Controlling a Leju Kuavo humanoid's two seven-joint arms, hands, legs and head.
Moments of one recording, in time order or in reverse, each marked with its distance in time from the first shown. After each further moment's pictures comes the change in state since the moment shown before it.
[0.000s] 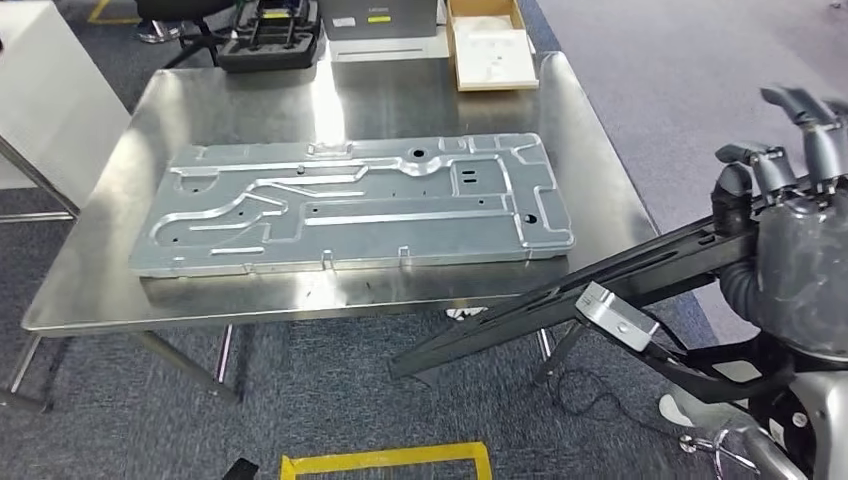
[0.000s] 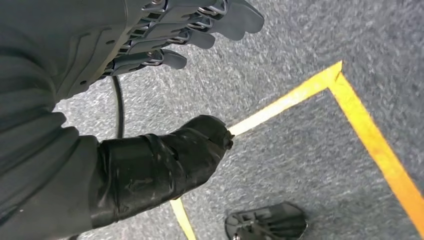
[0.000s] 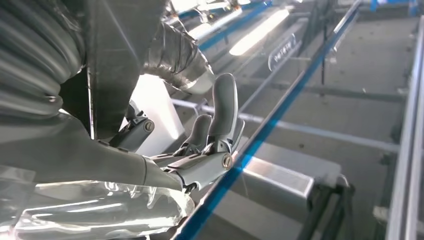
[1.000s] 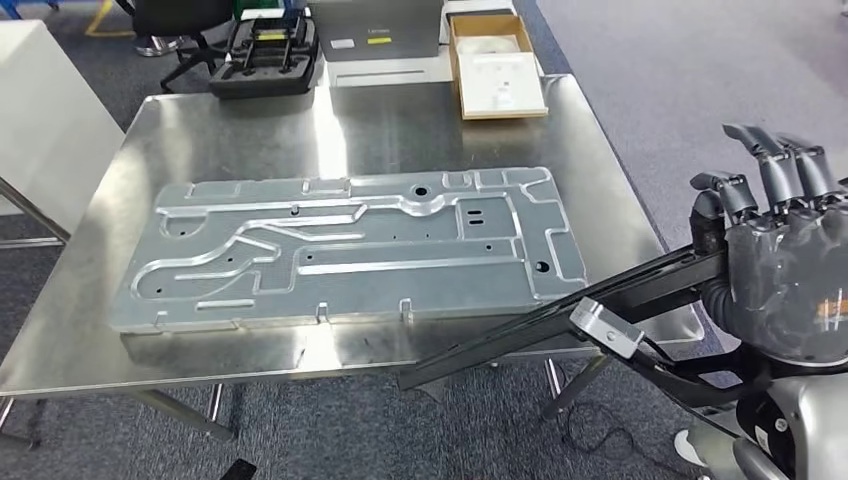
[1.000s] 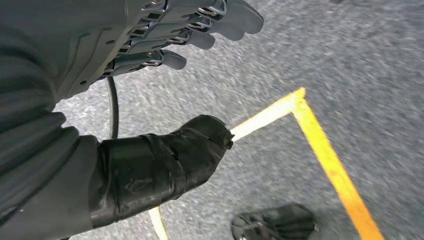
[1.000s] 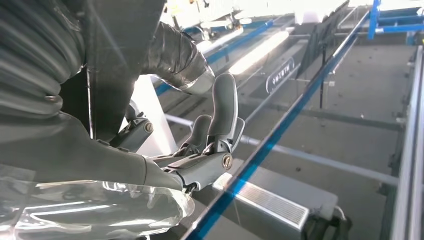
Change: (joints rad) left arm -0.001 0.003 -0.001 0.000 0.005 0.014 0.002; right arm 0.089 0.000 -0.011 0.041 0.003 -0.032 -0.013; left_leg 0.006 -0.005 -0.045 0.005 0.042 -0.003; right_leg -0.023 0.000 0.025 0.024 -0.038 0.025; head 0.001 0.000
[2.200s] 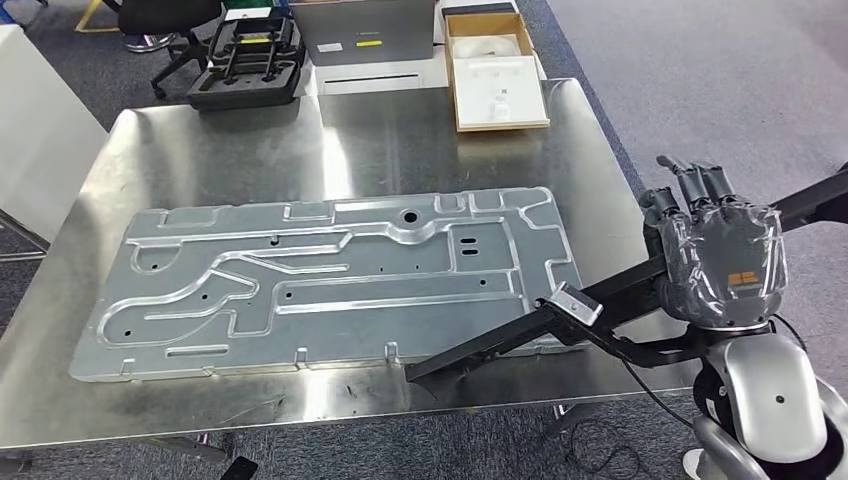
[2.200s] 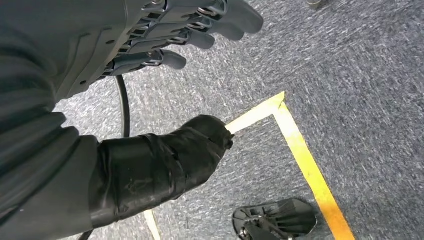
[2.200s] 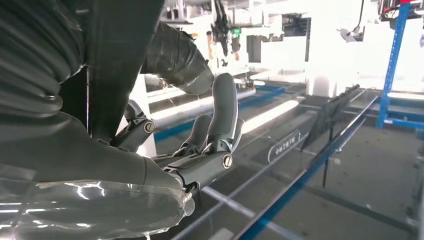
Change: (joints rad) left arm 0.001 -0.001 -0.001 -0.002 0.013 -0.002 0.011; right arm 0.012 0.041 0.051 0.162 -0.055 0.062 0.008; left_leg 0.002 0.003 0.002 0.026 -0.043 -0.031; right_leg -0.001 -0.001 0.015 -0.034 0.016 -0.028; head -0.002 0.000
